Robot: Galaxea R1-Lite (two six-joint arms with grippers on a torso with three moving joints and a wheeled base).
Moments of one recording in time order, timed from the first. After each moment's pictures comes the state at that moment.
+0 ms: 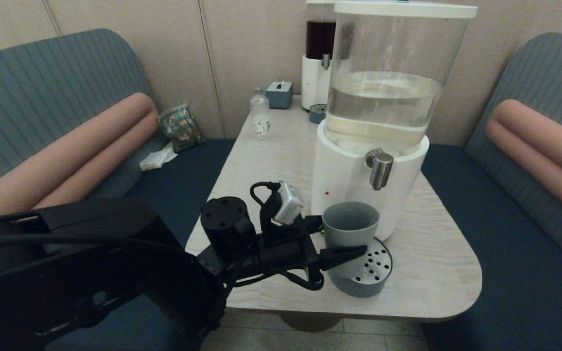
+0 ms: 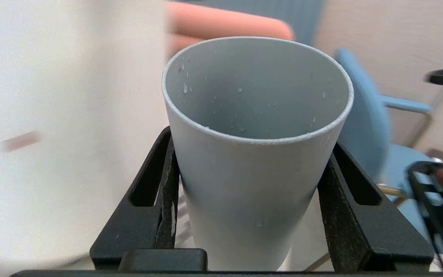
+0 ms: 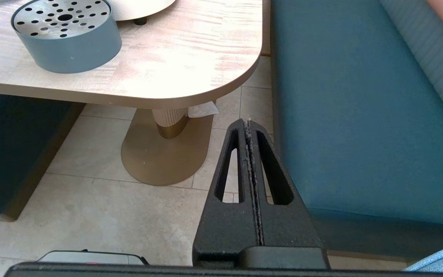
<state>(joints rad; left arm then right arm) -0.63 2.19 -0.85 -1.52 -0.70 -0.07 0.00 0.00 -0.05 0.12 -0.01 0.00</state>
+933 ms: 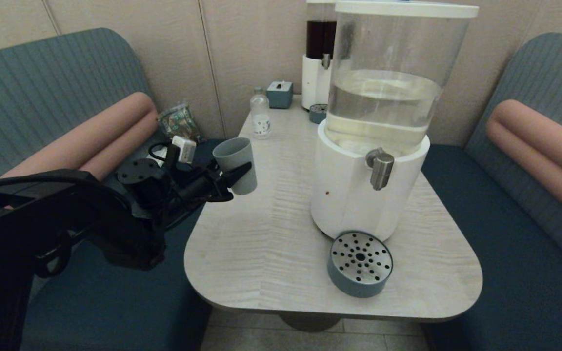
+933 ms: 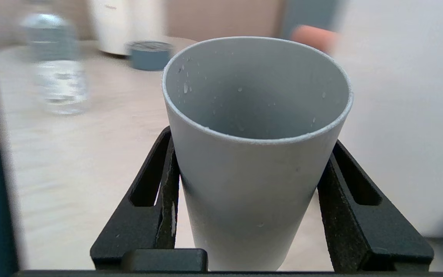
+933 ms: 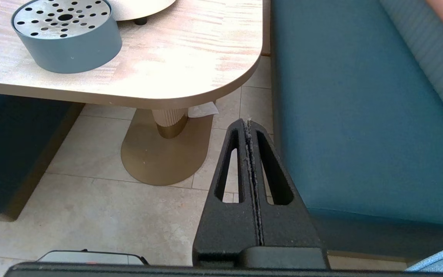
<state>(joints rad) -0.16 2.28 -1.07 -1.52 -0.56 -0.16 0.00 0.00 -0.05 0.12 -0.01 0.00</state>
